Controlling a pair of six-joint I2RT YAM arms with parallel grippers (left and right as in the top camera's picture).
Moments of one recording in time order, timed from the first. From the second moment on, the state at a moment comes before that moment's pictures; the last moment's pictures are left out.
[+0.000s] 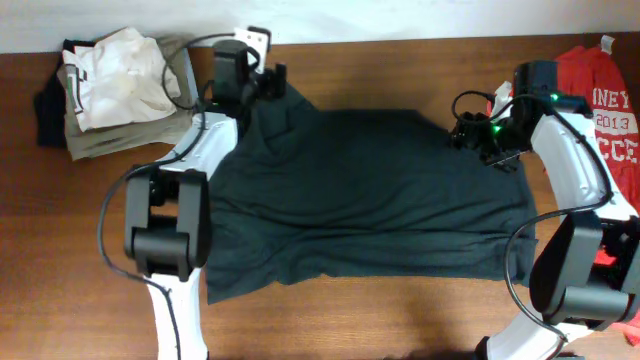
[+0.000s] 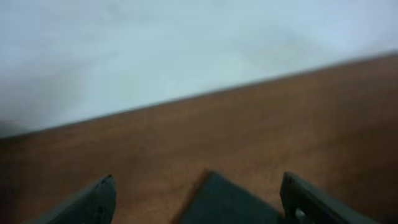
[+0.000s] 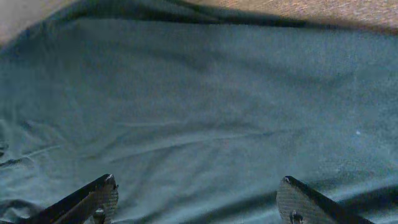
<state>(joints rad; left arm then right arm) -0.19 2.26 1.66 0.10 0.10 0.06 -0.16 1.87 1.51 -0.95 -0.29 0.22</state>
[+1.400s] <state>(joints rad) -0.21 2.39 1.71 -0.15 0.02 0.25 -0.12 2.26 1.69 -0.71 -0.03 -0.01</state>
